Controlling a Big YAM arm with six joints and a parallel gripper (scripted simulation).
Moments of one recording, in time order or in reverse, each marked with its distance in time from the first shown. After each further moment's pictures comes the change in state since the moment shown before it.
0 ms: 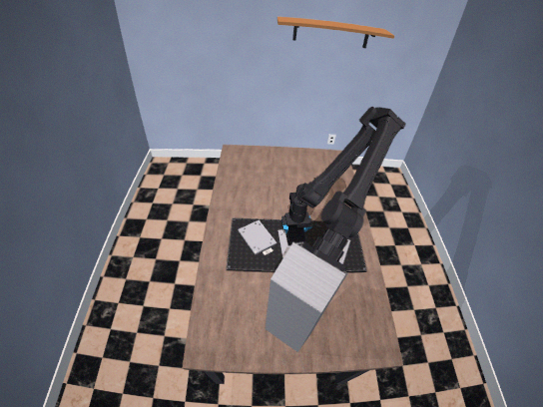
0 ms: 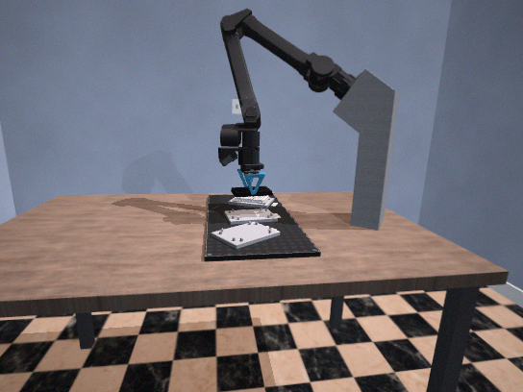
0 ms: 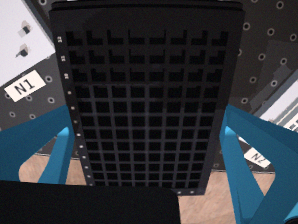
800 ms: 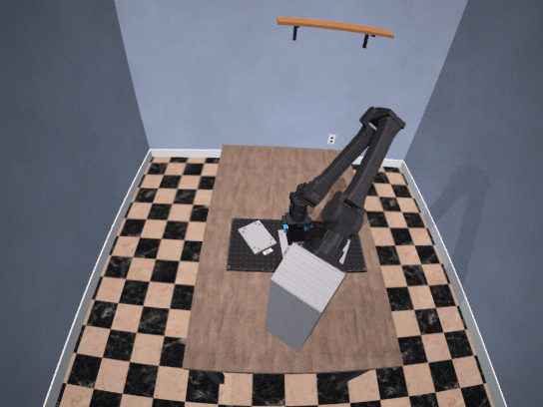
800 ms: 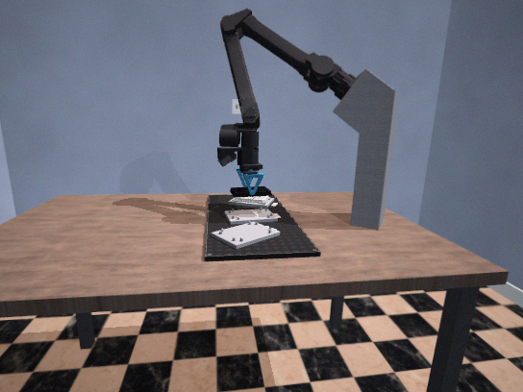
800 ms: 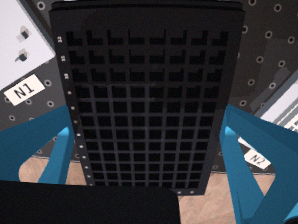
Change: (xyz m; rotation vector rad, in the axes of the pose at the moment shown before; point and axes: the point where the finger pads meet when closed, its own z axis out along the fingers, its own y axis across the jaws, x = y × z) arm -0.003 -0.001 0.001 0.003 -0.001 0.005
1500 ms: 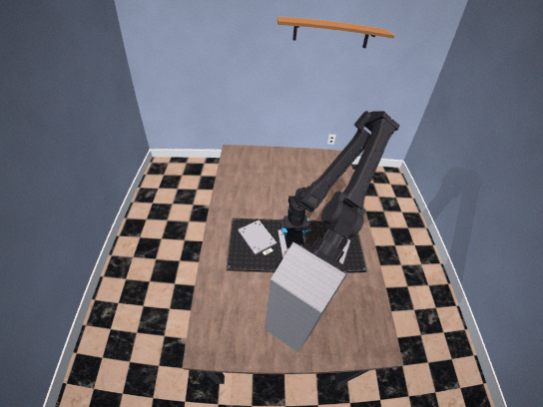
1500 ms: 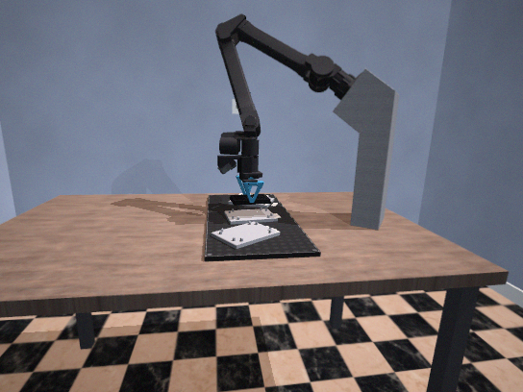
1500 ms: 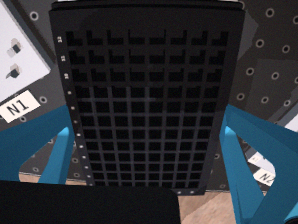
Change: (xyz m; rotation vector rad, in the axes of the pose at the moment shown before) arm -0.002 0.004 0.026 -0.005 -0.012 -0.001
